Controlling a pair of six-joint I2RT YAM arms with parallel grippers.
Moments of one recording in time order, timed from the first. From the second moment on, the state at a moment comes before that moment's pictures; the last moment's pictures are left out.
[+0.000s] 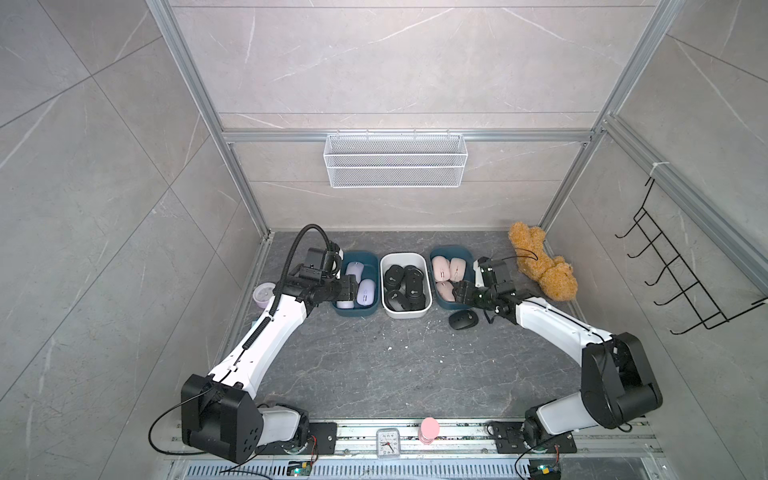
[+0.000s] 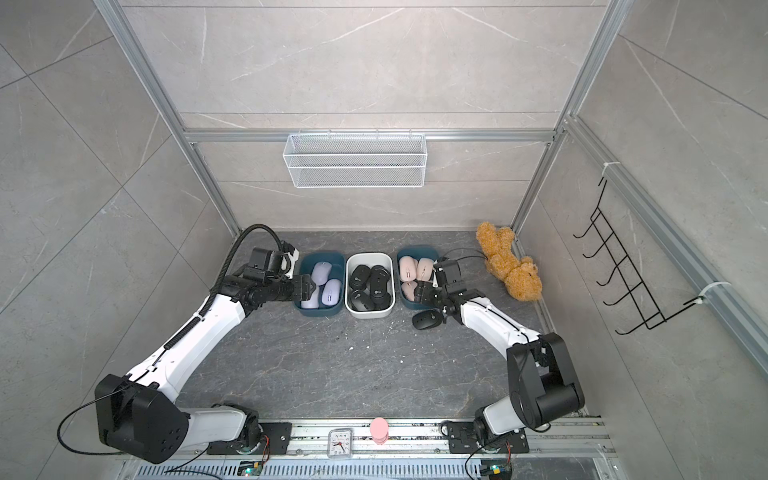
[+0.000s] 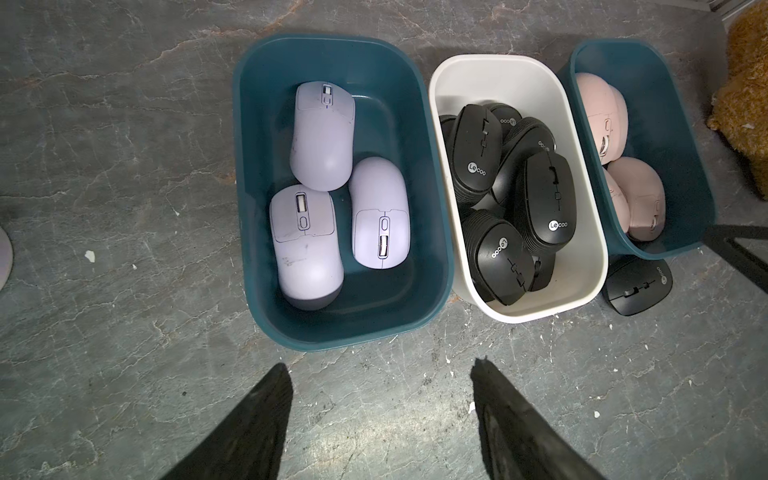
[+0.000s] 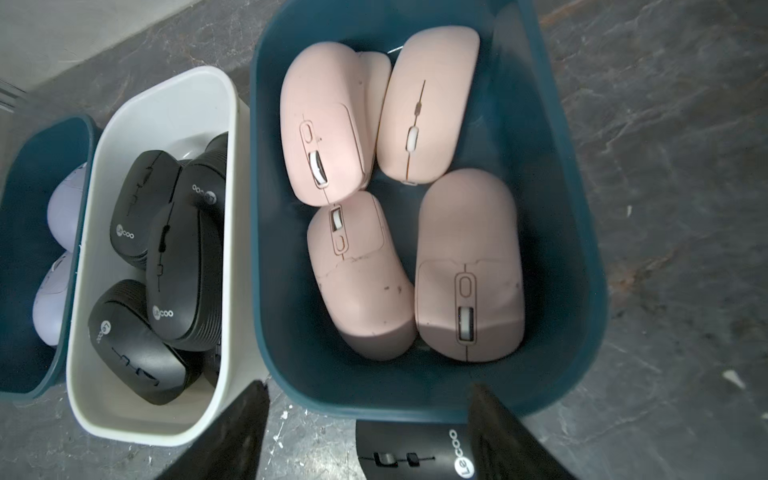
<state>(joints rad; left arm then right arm) -0.32 1.32 1.15 -0.70 0.09 -0.25 0.31 1.48 0.88 -0.24 -0.09 0.46</state>
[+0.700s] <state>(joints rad) -0.32 1.33 1.15 -0.70 0.08 -0.25 0.25 1.45 0.64 0.11 -0.19 0.55</state>
